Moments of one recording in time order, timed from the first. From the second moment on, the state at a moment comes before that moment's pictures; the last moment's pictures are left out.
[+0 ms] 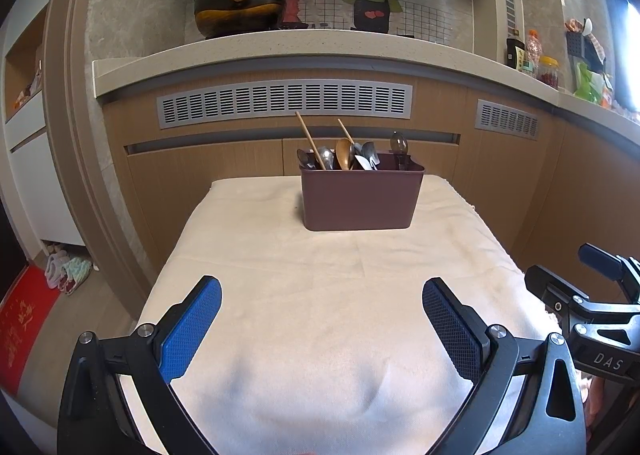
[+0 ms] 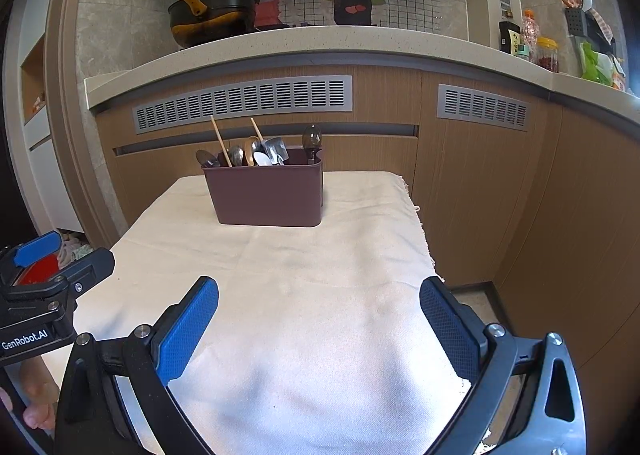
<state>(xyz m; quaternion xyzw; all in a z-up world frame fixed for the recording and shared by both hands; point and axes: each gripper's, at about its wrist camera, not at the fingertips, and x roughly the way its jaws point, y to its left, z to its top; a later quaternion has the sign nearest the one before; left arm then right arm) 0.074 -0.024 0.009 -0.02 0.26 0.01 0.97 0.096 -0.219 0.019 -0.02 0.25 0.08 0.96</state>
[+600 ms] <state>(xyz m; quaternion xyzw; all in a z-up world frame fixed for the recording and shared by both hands) 0.073 -0.024 0.009 -0.01 0.26 0.01 0.97 0.100 -0.228 0.020 -0.01 0.26 0.08 0.96</state>
